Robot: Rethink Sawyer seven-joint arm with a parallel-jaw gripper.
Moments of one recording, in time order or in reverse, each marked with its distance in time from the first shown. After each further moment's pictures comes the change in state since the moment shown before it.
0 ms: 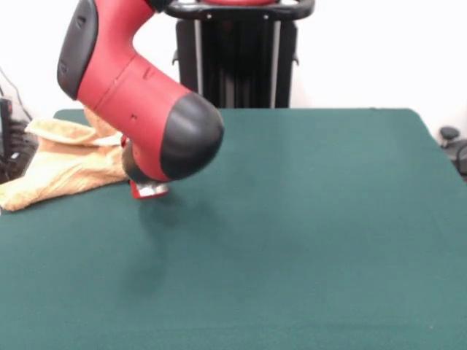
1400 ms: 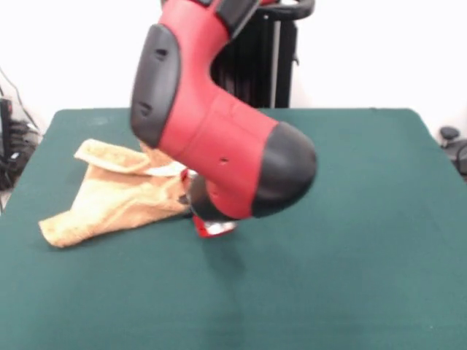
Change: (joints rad) arm 0.065 0.047 -0.003 -0.259 0.064 0.192 0.036
